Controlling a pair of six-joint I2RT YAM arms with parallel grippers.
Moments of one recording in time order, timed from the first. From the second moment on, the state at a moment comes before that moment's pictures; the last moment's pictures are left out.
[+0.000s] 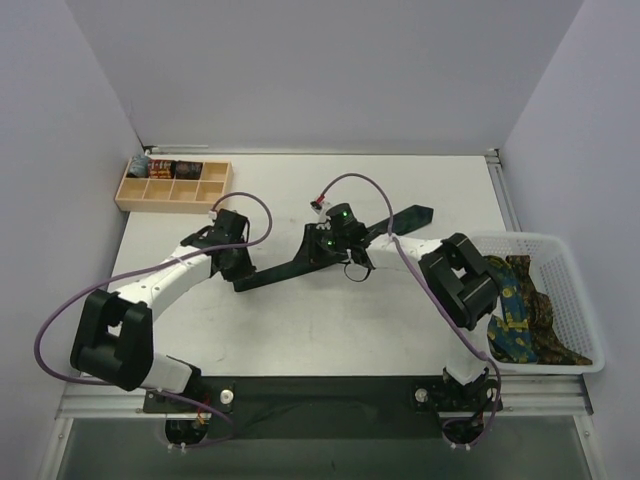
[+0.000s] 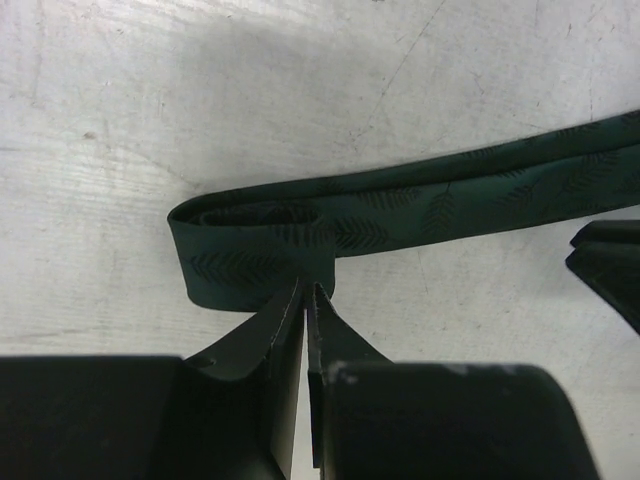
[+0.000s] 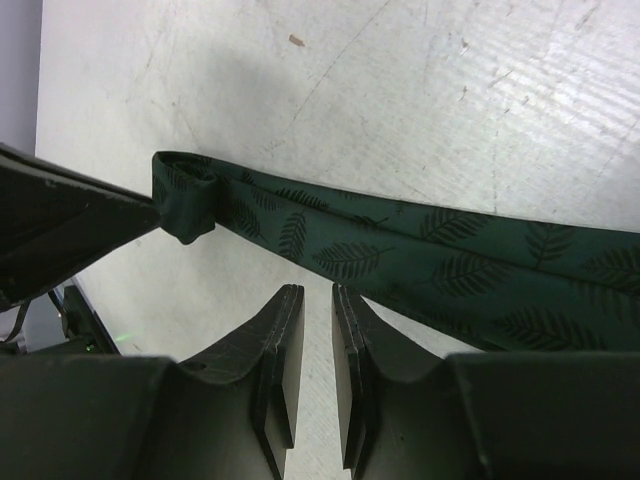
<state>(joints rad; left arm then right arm) -0.38 1.42 0.90 -0.56 -0.10 -0.66 0.67 1.92 1.10 0.14 -0.40 0.57</state>
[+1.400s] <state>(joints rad) -0.12 1.29 0.70 -0.46 0.10 -0.70 0.79 2.12 1.35 0.11 -0.48 0.63</state>
